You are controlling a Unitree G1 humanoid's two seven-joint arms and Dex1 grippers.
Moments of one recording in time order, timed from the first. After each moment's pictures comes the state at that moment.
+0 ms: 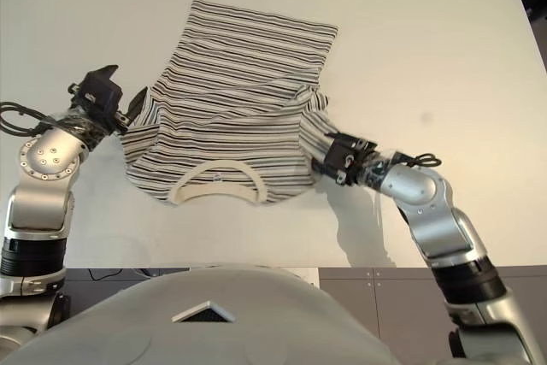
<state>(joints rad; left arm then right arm) 0.06 0.56 -0.03 -0.24 0.09 0.31 -0.41 0.10 -0.77 0.27 -0.16 -0.15 0.13 0.57</state>
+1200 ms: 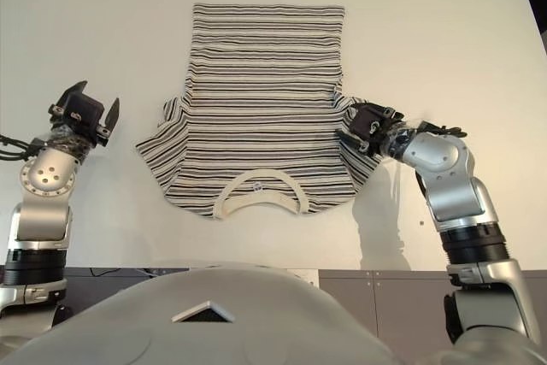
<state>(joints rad) 0.19 0.53 0.06 -0.09 0.22 0.10 -0.27 0.02 -0.76 0.17 0.02 -0.07 0.05 0.68</state>
